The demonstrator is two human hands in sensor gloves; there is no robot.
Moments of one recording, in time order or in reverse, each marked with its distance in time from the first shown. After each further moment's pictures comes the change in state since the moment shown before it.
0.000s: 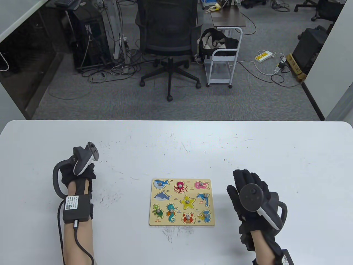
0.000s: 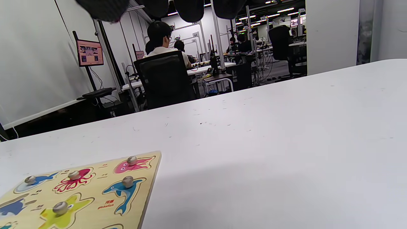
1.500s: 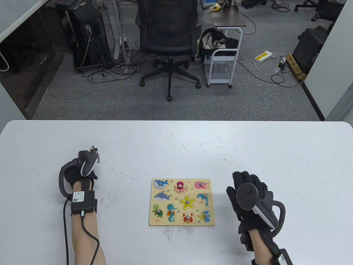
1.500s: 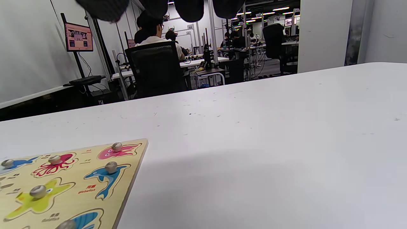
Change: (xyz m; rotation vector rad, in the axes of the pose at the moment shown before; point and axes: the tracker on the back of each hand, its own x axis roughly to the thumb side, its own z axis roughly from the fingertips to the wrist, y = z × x) left_hand 0.026 -0.065 -0.060 0.095 0.090 -0.108; right_hand 0.005 0.005 -0.001 0.028 0.032 0.061
